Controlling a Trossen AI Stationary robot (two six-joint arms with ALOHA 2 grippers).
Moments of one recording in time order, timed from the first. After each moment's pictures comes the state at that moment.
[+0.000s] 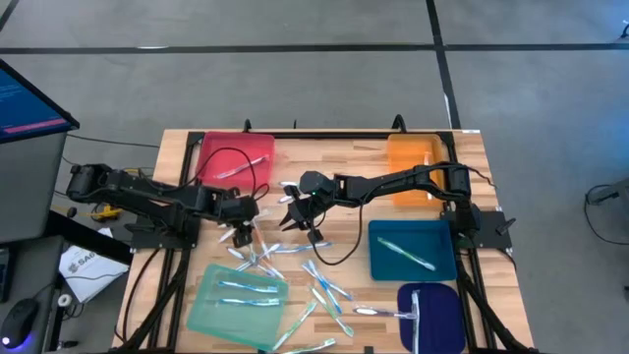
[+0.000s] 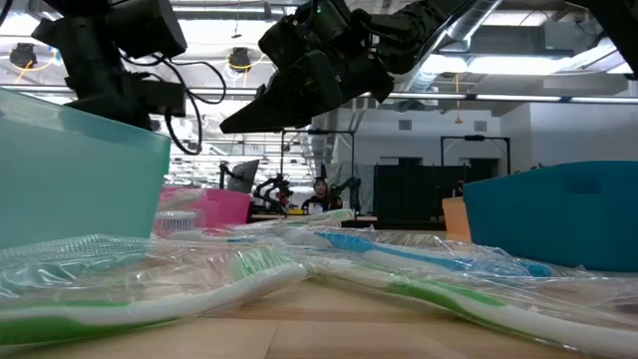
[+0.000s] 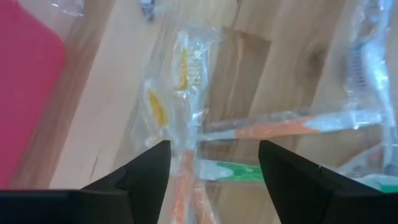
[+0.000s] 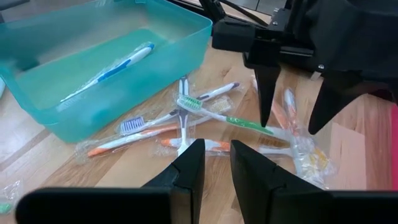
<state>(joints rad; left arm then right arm) -0.04 1.14 0.56 -0.60 -0.22 -0.32 -0.07 2.05 1.38 0.13 -0.45 -0.37</state>
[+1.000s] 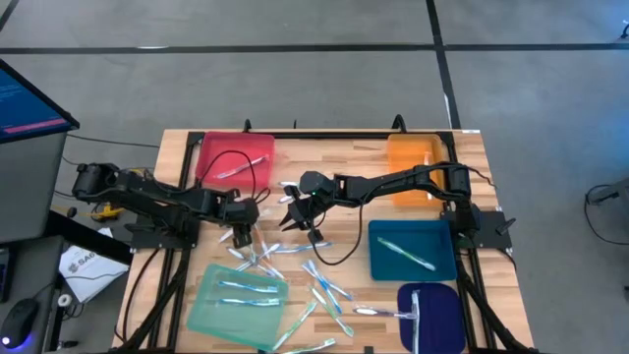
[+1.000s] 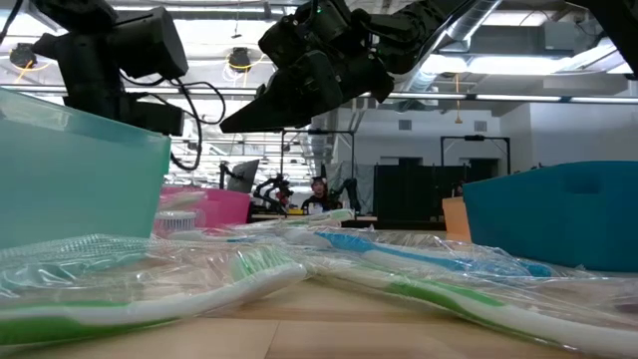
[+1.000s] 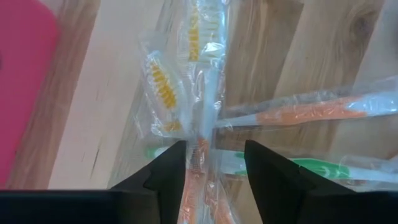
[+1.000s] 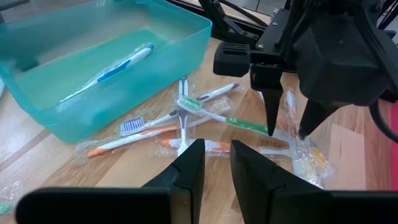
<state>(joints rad) -0.04 1.22 0.53 -0.57 -0.25 -0.29 -0.07 2.05 1.38 0.13 -0.45 -0.37</state>
